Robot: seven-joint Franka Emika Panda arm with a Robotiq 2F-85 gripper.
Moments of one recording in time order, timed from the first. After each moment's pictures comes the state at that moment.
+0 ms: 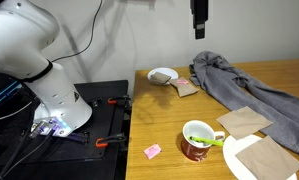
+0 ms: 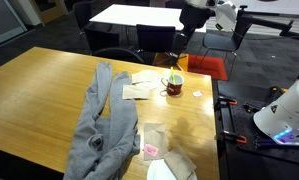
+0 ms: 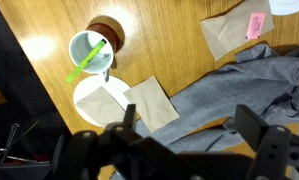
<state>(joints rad) -0.04 -0.36 0.06 -2.43 -0.03 2.26 0.26</state>
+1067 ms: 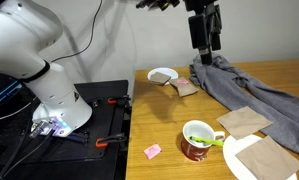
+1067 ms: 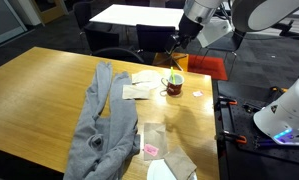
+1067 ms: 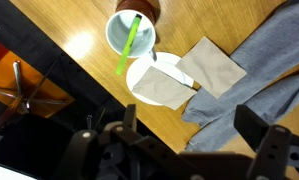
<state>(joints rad) -0.19 -0.33 0.10 -2.55 -0.32 2.51 0.75</state>
